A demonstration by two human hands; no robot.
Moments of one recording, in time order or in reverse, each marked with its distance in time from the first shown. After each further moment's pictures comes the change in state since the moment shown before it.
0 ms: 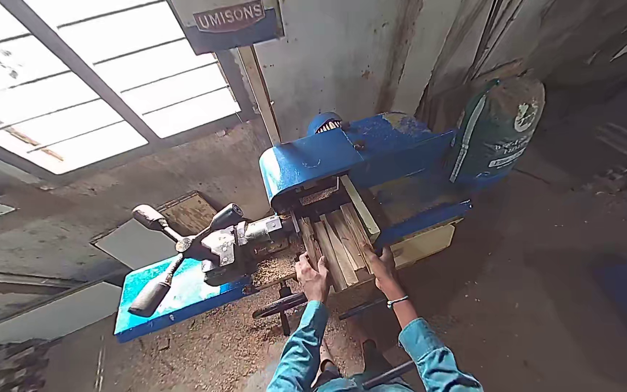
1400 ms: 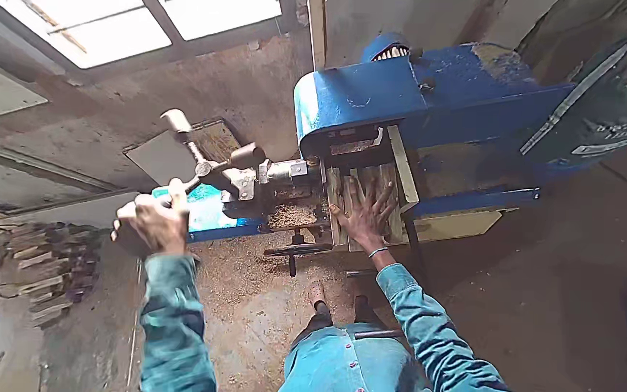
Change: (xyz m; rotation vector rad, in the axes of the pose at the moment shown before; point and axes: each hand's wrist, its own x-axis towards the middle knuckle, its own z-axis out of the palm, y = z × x) left_hand 0.055 -0.025 -0.307 0.596 0.508 -0.096; right_hand -0.014 -0.019 0.090 -0.989 -0.087 -0.707
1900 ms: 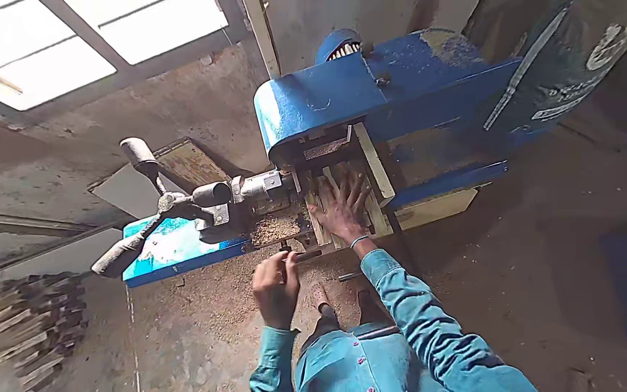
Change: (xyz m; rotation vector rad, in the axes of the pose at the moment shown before) left_hand -0.192 0.066 0.082 -0.505 -0.136 0.520; right_hand 0.019 -0.006 -0.002 -0.025 -0.054 -0.017
